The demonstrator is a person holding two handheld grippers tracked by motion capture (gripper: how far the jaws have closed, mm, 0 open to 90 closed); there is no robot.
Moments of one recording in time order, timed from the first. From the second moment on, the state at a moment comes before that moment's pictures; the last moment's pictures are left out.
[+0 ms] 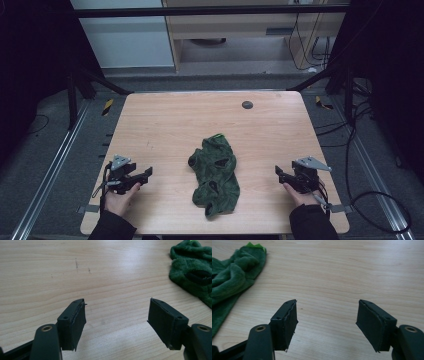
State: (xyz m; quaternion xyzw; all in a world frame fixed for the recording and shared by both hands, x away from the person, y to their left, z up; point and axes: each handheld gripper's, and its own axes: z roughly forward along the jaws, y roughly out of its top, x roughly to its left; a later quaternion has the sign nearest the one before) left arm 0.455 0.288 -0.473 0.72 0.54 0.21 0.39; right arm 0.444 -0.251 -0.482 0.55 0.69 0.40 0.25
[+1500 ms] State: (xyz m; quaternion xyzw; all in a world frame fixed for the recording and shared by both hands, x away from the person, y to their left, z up) left arm 0.506 0.225 -0.429 0.76 0.45 0.22 0.41; right arm 0.478 -0.174 -0.436 0.44 0.76 0.44 0.20
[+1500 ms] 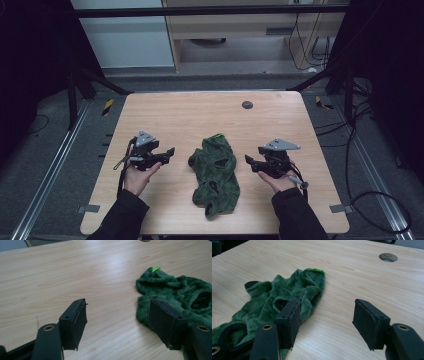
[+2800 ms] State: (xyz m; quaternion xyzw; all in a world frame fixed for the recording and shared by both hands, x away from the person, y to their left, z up) left arm 0.558 0.172 -0.452 0.80 0.43 0.18 0.39; right arm 0.537 -0.135 -0.450 0.44 0.77 0.42 0.17
